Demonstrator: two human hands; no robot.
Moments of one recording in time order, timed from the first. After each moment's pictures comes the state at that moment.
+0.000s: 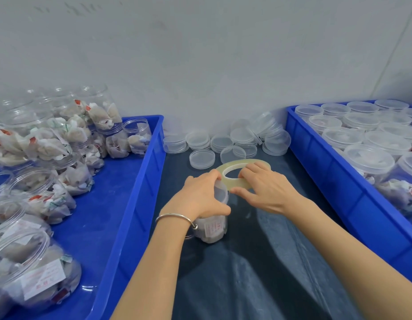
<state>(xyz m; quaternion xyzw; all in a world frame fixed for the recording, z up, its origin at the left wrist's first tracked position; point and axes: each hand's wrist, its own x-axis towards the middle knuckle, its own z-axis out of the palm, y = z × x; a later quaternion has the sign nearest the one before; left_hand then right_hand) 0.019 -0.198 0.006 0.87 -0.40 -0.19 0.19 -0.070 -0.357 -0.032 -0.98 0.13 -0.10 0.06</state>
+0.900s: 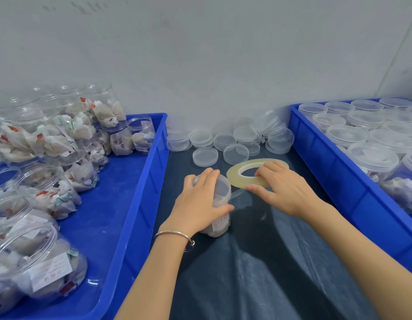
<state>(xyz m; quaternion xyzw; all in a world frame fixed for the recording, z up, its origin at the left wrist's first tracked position) 0.021 -0.183 -0.033 0.88 -0.43 -0.08 0.18 -0.092 -0.365 -0.031 -0.98 0.15 -0.12 0.06</state>
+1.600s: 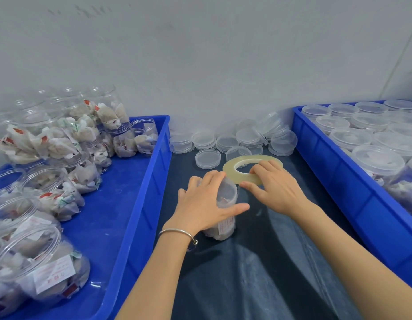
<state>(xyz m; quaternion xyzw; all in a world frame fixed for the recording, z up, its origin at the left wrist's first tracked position) 0.019 -0.188 -0.025 0.89 -0.42 -0.08 0.16 -0.069 -0.361 -0.041 -0.97 0.17 -0.17 0.08</state>
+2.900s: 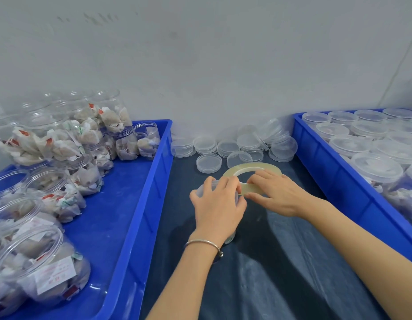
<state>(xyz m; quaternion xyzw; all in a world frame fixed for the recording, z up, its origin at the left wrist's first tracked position) -0.006 -0.215 -0.041 0.89 -0.39 0.08 0.24 -0.075 -0.369 -0.023 -0.99 0.09 -0.03 0.08</state>
